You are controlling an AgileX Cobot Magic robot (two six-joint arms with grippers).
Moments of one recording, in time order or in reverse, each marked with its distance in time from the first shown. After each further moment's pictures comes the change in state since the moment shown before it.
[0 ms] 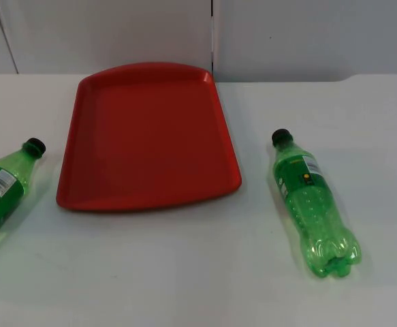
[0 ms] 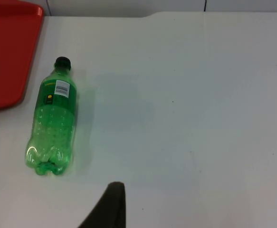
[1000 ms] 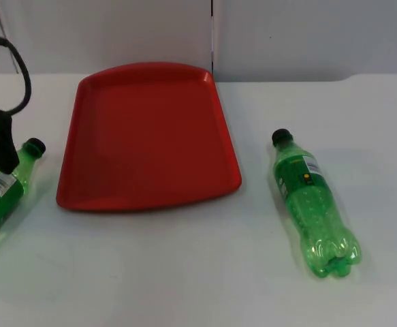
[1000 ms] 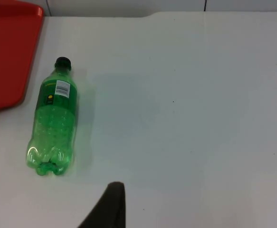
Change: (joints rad) right arm 0.000 0.000 0.000 0.000 0.000 0.004; left arm 0.081 0.472 -0.095 -0.217 -0.056 0.348
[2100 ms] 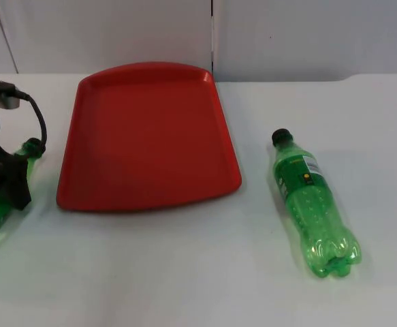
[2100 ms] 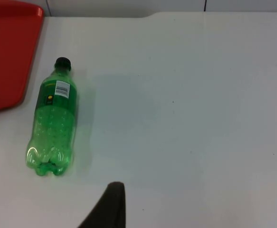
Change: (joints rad) right arm 0.000 0.000 0.000 0.000 0.000 0.000; left arm 0.011 0.230 -0.070 0.014 -0.085 0.040
